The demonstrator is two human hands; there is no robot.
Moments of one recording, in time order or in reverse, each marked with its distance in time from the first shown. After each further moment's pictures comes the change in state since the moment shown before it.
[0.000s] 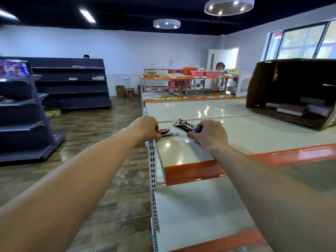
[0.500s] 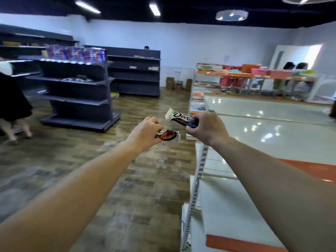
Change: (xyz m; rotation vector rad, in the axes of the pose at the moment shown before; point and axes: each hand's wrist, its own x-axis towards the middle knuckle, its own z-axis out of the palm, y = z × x) left_hand -0.176 -0.129 0.017 0.020 0.257 -0.155; right_hand -0.059 -0.158 0.064 0.040 -0.155 -0.516
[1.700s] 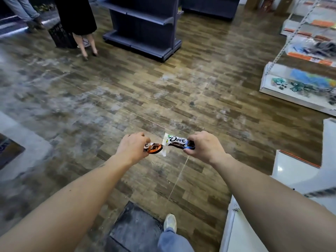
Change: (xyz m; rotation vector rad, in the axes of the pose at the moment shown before) left_hand -0.246 -0.396 0.136 0.114 -0.521 -0.572; right_hand 0.015 -0.247 0.435 -0.031 -0.647 -0.444
